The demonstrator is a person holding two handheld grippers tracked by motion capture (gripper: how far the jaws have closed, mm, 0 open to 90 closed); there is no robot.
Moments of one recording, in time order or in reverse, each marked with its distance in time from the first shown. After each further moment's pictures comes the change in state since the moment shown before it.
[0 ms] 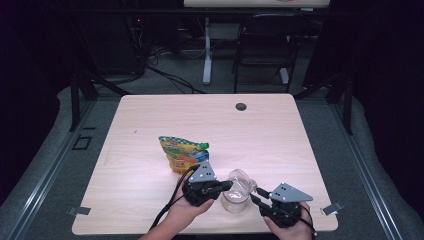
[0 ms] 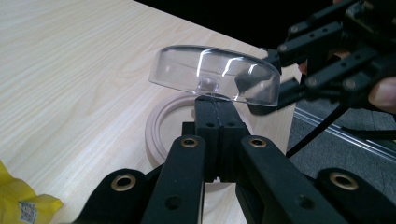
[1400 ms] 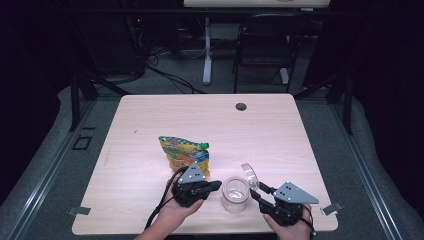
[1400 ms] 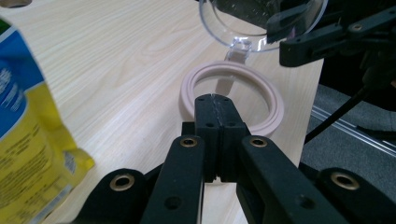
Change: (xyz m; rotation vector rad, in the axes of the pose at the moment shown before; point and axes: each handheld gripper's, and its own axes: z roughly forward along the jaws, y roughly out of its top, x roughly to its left) left arm 0.014 -0.024 -0.017 0.020 0.058 -0.037; right arm -0.001 0.003 -0.003 -0.140 -0.017 0.030
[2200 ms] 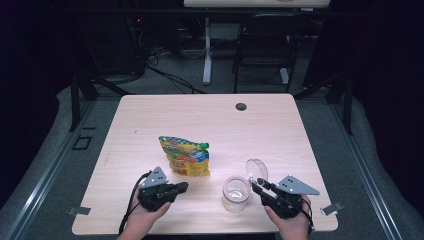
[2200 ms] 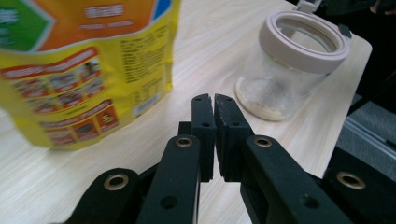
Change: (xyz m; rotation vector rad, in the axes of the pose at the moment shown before) left arm 0.038 -0.055 -0.059 -0.010 0.126 -0.123; right arm -0.018 -0.004 0.014 0.008 0.007 0.095
